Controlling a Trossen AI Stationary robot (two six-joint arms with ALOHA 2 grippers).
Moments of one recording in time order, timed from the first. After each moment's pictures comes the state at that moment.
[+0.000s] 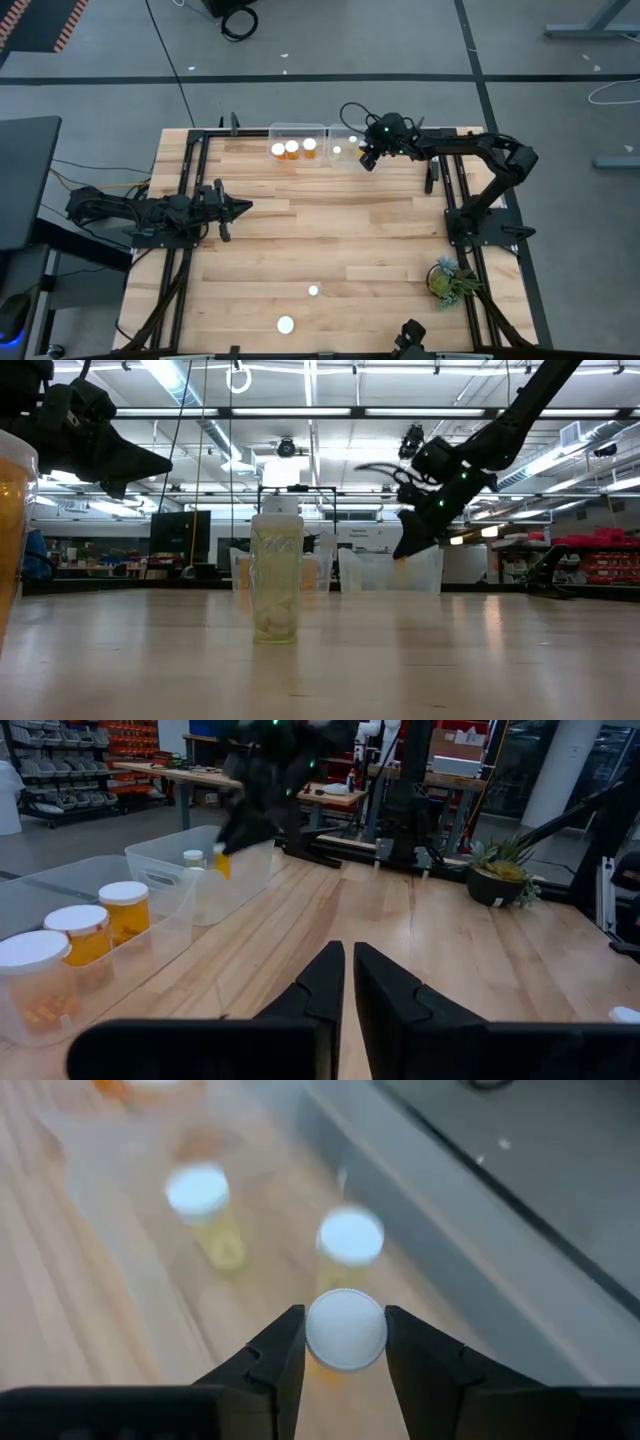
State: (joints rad) left arm -0.15 0.16 0.01 0.08 -0.42 -0.17; right arm -0.73 1.60 0.79 0.10 -0.05 -0.10
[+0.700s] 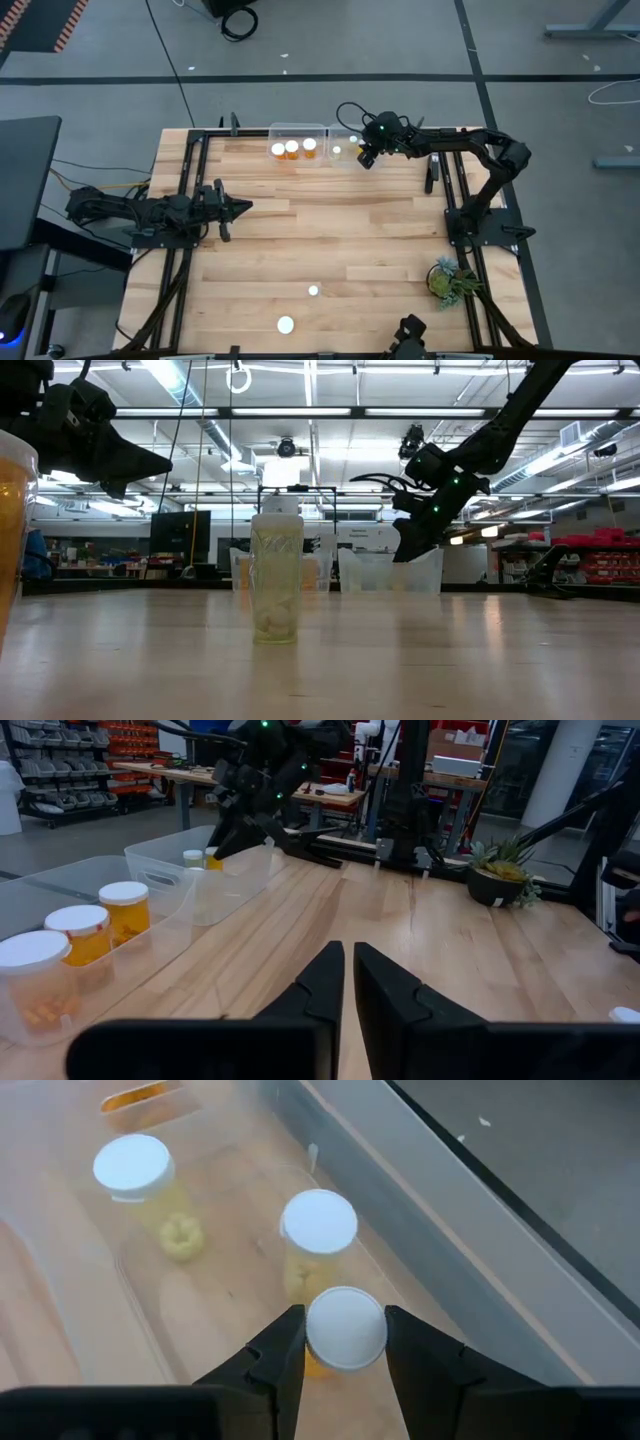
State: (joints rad) left arm -0.15 0.16 0.01 0.08 -0.42 -0.17; right arm -0.74 1.66 0.84 0.07 0.01 -0.12
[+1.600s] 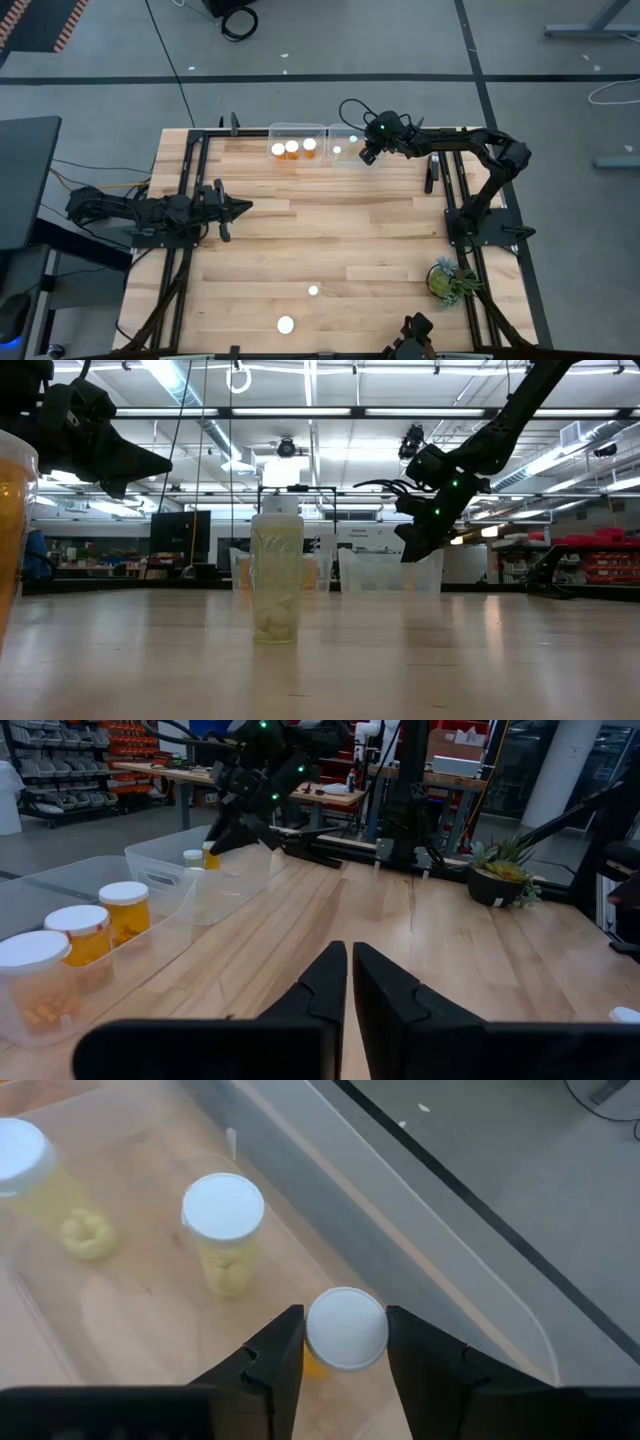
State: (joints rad) left arm -0.15 0.16 0.01 0.08 -0.42 -0.17; right arm -0.75 1.66 0.84 0.06 0.15 -0.10
